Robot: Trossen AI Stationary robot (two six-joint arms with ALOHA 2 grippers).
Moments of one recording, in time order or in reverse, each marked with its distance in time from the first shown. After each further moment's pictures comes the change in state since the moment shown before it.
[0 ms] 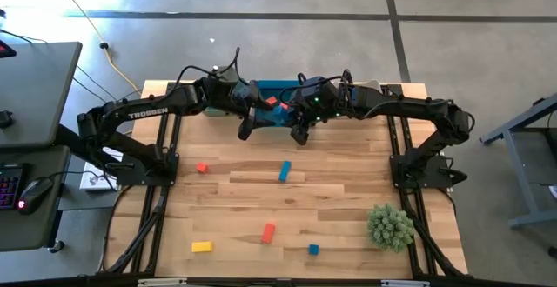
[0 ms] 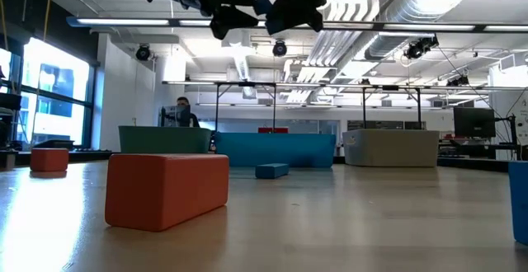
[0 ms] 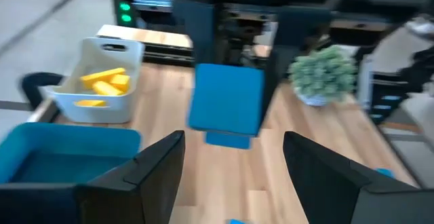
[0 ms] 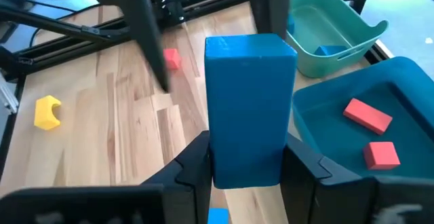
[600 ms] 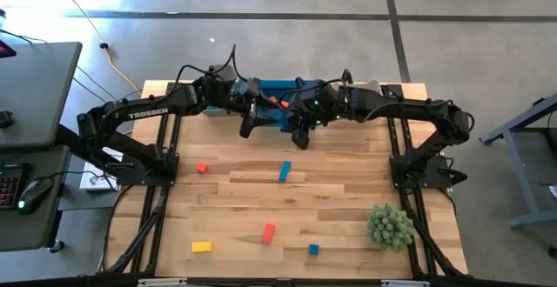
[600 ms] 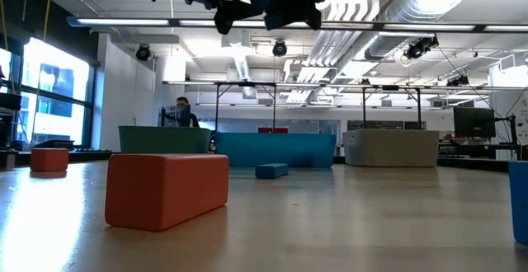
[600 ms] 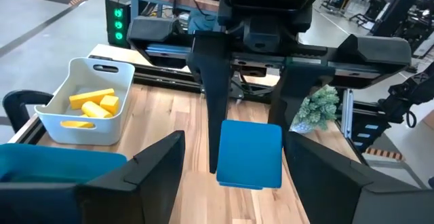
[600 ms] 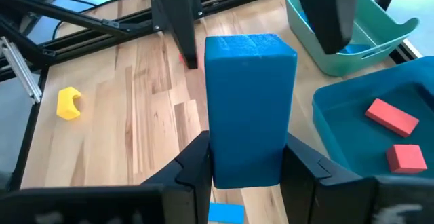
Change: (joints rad) left arm -0.003 0.000 0.000 0.102 0.027 -0.100; right arm 0.027 0.000 0.000 -0.002 -0.042 0.001
